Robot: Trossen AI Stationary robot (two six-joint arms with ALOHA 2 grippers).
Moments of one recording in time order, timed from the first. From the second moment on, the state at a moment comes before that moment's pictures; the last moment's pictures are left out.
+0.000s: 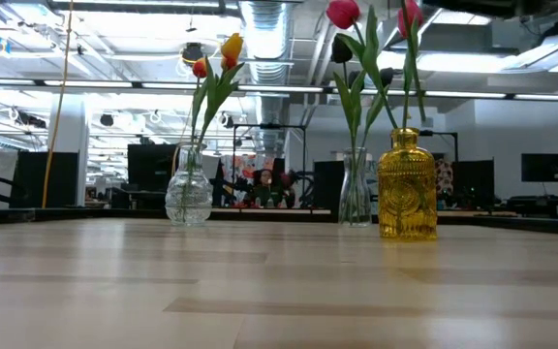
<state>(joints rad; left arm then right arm) -0.47 2.07 1.64 0.36 -1.21 0.02 0.72 1.33 0.45 1.09 1.13 -0.51</state>
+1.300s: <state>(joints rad) -0.41 2.04 1.64 0.36 -1.19 0.01 0.88 1.22 0.45 0.97 1.24 -0.51</state>
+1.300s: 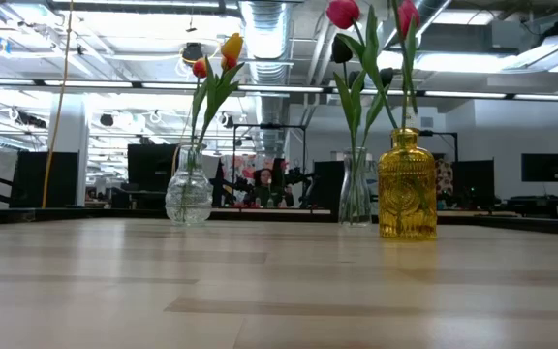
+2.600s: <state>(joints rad) -0.28 1.88 1.64 -0.08 -0.90 -0.30 0.88 1.22 0.45 0.97 1.24 -0.51</state>
